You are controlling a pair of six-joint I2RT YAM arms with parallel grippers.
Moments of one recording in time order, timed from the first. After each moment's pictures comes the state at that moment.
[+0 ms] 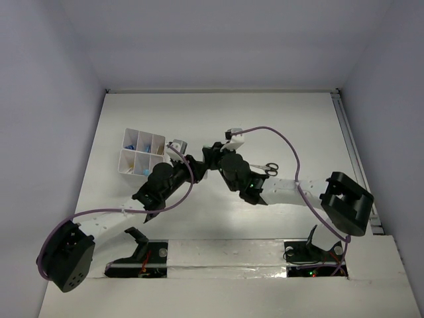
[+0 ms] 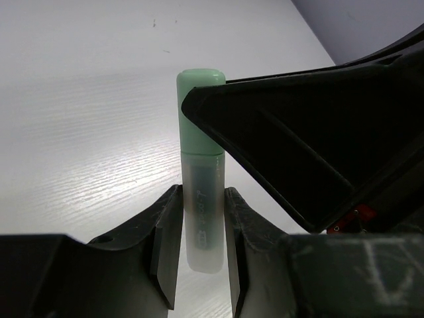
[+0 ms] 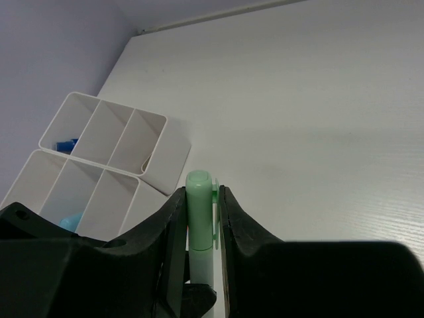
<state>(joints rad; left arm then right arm) -0.66 1.03 0.35 0.52 0.00 -0.49 1.05 1.59 0.91 0.55 0.61 0.54</state>
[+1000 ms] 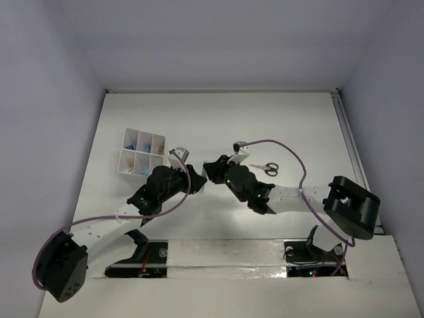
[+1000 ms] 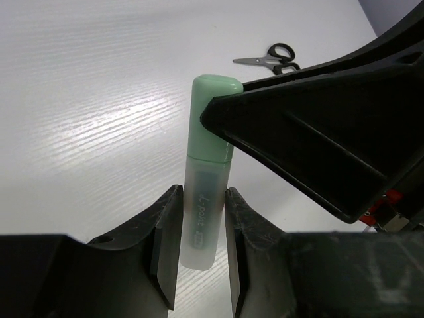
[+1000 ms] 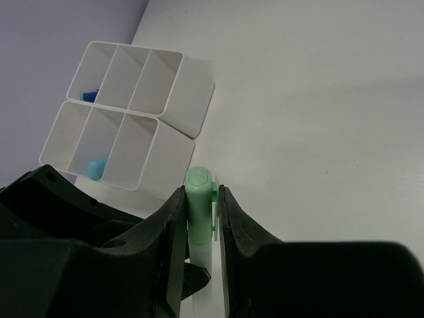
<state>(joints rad) -0.64 0.93 0.33 0.29 0.12 -0.49 1.07 1.54 0.72 0.59 0.48 0.77</state>
